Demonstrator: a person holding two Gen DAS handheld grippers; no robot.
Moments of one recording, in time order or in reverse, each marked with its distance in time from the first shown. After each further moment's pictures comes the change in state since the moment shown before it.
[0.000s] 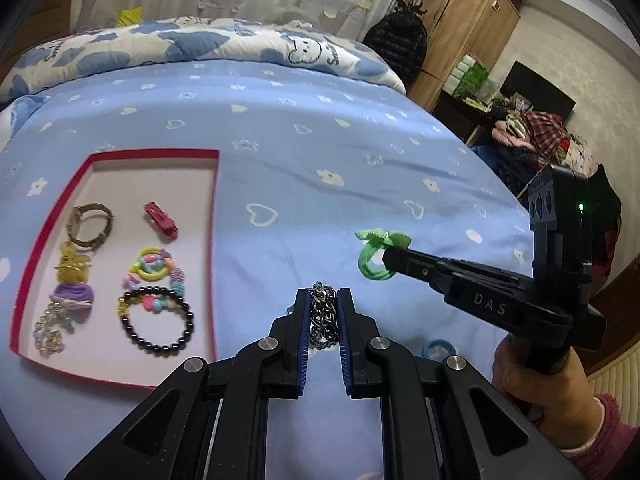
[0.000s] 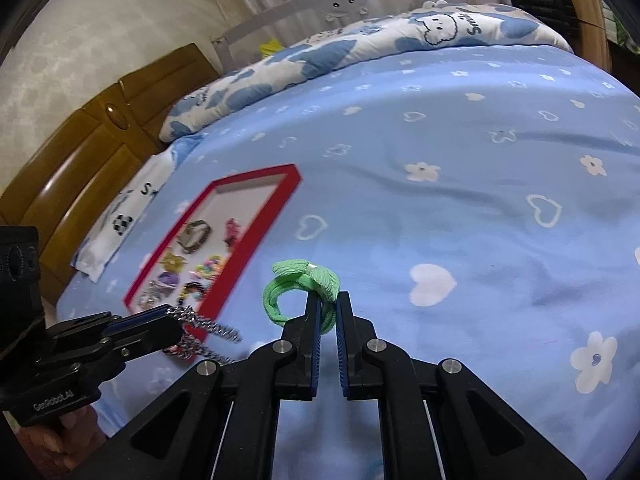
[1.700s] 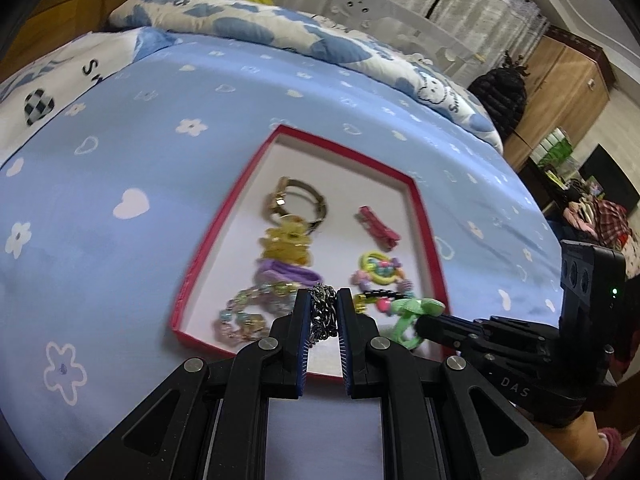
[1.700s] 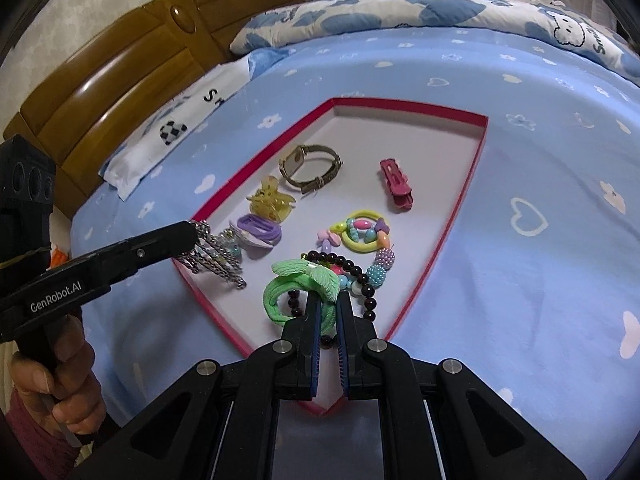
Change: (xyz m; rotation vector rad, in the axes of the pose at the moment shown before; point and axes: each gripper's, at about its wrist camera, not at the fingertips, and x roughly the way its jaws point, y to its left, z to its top) left arm -0.056 0.162 -0.018 -0.297 -0.052 0.177; right arm 0.113 0.148 -0.010 -0.250 0.226 0.109
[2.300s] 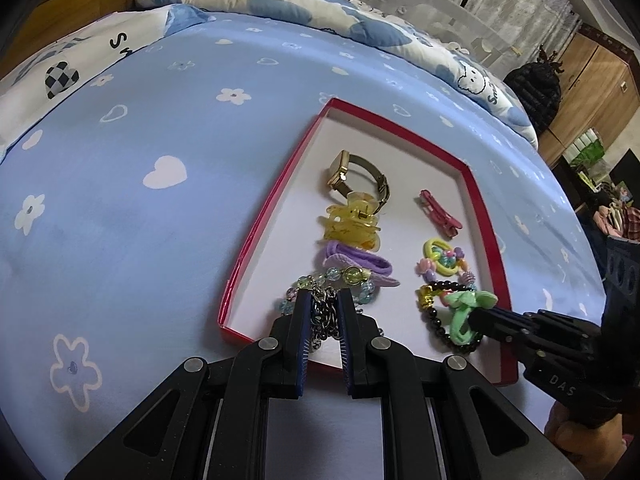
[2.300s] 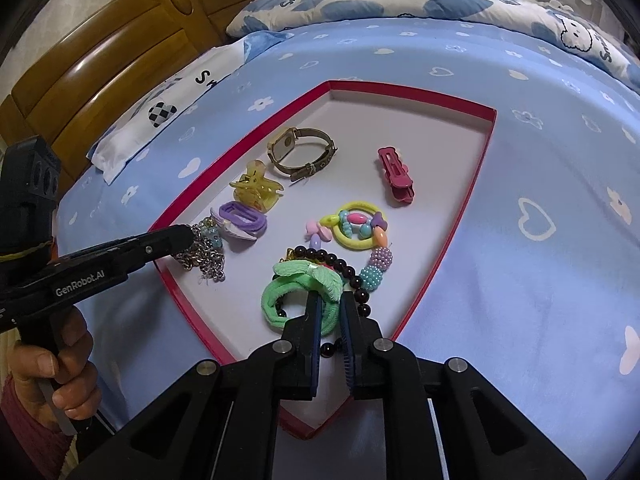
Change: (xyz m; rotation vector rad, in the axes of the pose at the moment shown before) left arm 0.028 0.015 -0.003 -0.036 0.049 0.102; right arm 0.015 0.001 0.004 -0.036 0.040 -0.042
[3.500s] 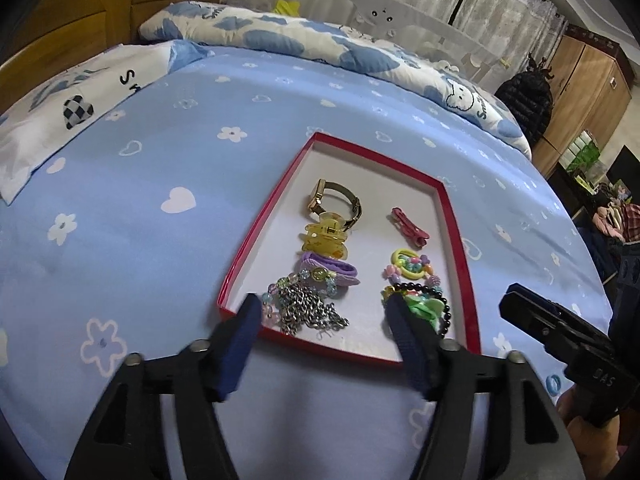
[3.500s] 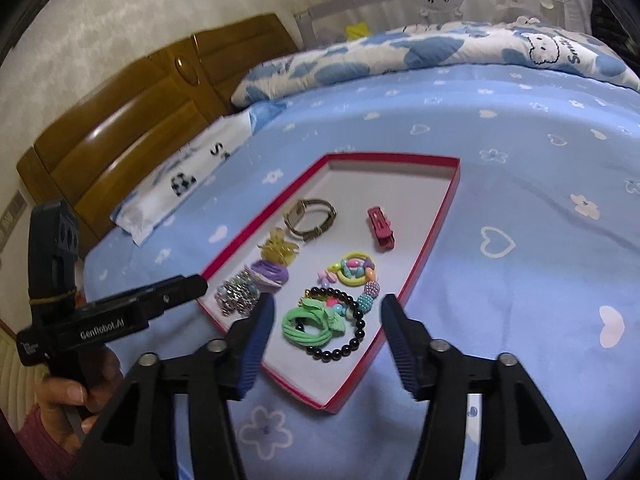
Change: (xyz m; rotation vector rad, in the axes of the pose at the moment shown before) left arm -0.058 -0.018 -0.021 0.040 -0.106 0.016; right arm -0.063 -0.010 -0.015 0.096 -0.247 0.068
